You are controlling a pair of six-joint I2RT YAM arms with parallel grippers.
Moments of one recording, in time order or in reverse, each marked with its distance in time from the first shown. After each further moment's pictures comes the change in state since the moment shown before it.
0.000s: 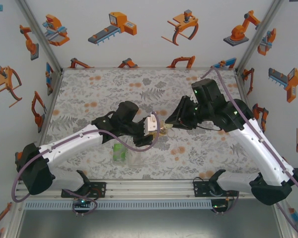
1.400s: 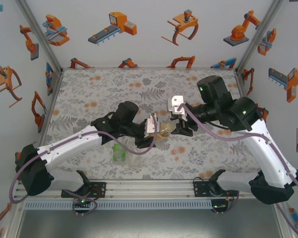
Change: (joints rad) left arm -0.019 -0.018 0.000 0.031 0.093 0.008; right arm 0.000 0.009 0.113 -0.085 -0.428 -1.747
